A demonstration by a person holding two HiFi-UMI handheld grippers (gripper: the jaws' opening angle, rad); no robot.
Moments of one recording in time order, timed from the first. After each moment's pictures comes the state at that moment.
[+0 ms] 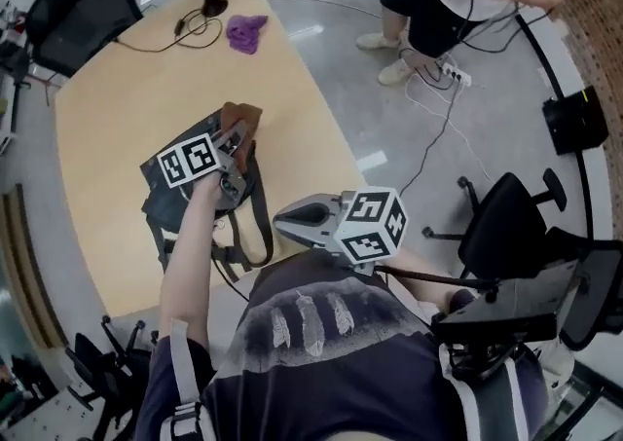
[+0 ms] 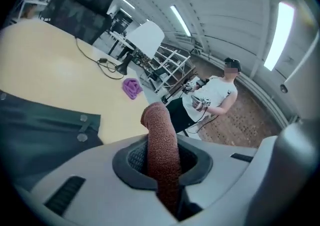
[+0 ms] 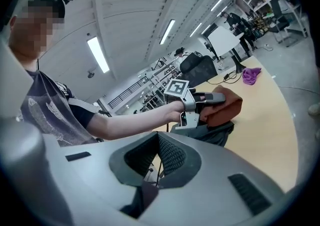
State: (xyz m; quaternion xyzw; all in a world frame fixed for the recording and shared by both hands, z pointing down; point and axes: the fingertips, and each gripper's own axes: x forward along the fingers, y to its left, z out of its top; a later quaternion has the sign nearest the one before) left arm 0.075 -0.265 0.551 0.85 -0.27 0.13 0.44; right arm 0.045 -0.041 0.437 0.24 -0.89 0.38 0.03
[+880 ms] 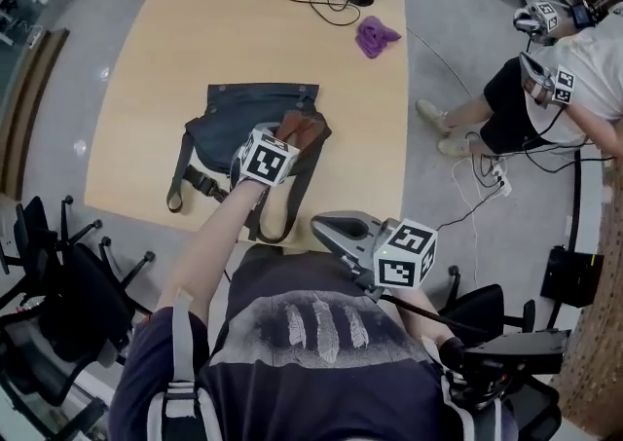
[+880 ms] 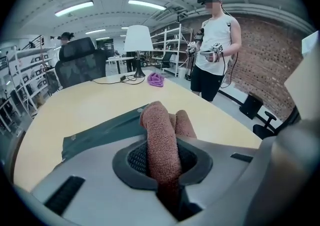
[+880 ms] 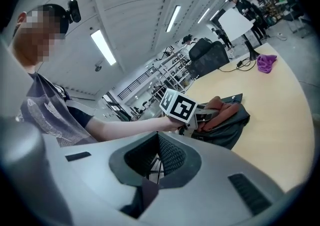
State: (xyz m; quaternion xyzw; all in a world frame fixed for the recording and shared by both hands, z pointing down) left arm -0.040 -0.230 0.601 0.82 -0.40 0.35 0.20; right arm 0.001 -0.036 0.442 0.15 -0.90 0.39 0.07
